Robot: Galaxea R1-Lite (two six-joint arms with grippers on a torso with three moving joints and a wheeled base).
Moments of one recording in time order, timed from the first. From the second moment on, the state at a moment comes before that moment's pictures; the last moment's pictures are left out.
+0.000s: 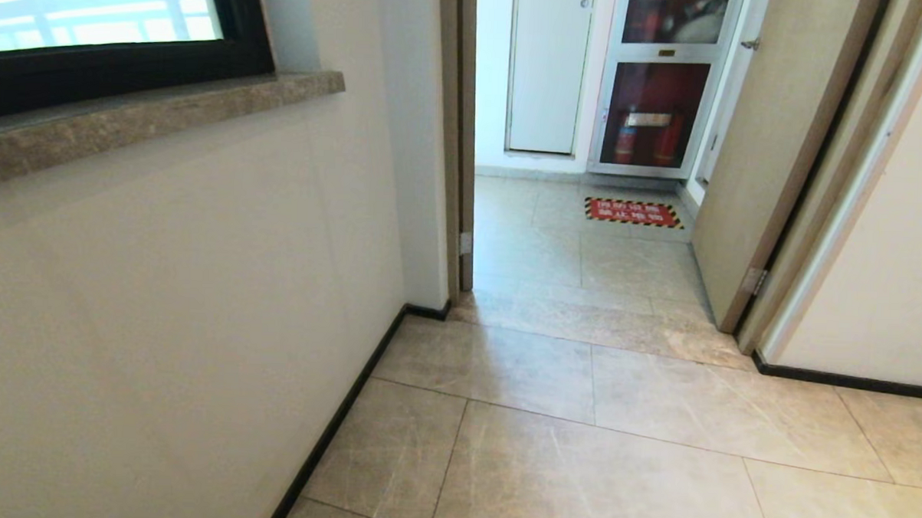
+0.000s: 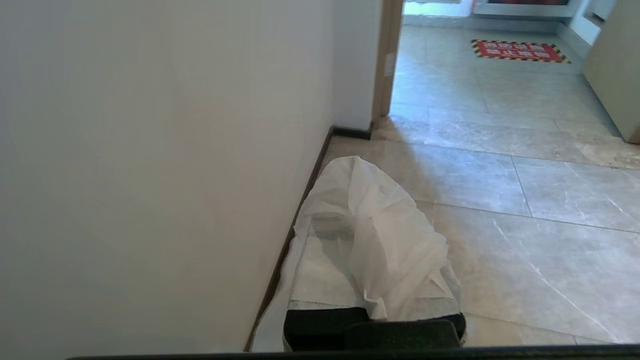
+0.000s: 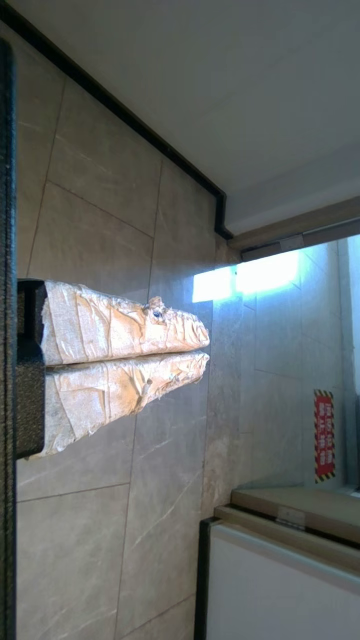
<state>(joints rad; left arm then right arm) 0.00 0.00 0.00 0.00 0.00 -0.02 0.00 0.00 0.00 0.00 -0.01 0.05</state>
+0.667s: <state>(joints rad) -0.01 0.00 0.00 0.00 0.01 -0.03 0.00 0.00 0.00 -0.01 -0.01 0.04</state>
